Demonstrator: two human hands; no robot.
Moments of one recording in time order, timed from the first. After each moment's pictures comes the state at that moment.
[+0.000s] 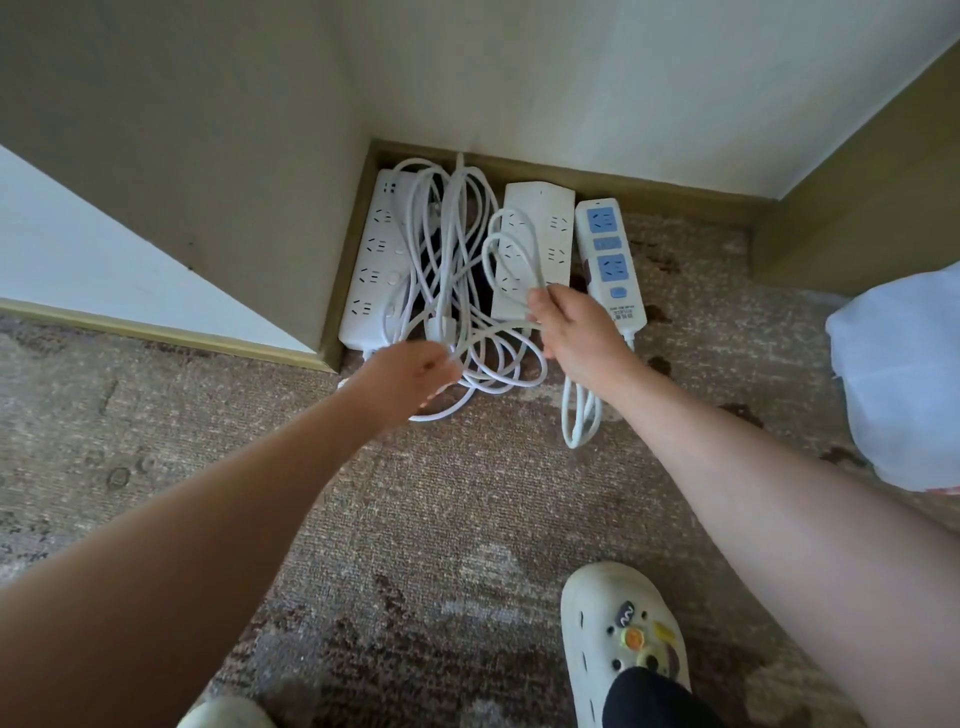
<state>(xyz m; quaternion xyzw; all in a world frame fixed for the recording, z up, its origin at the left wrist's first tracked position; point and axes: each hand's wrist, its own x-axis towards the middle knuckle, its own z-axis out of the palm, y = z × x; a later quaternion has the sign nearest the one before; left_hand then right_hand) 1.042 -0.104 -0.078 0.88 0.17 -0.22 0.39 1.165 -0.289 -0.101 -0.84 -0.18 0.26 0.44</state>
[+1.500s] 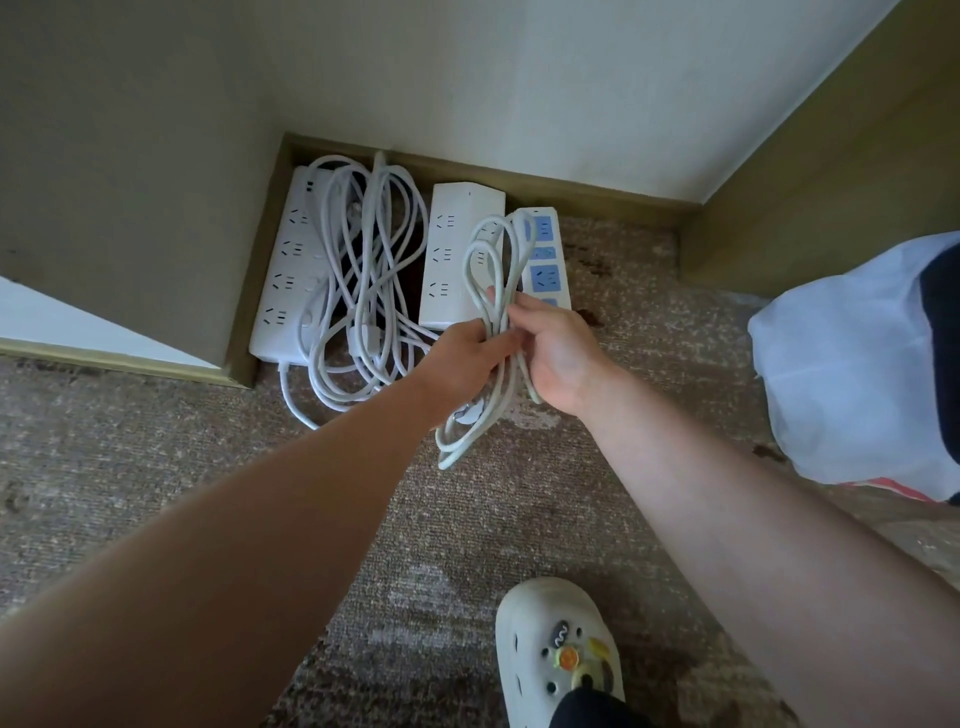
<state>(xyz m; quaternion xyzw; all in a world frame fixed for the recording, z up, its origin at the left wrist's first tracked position) 1.123 -0.212 -0.095 0.71 0.23 -0.18 0.64 1.185 -0.326 -0.106 -0.53 0.07 0.44 0.72</state>
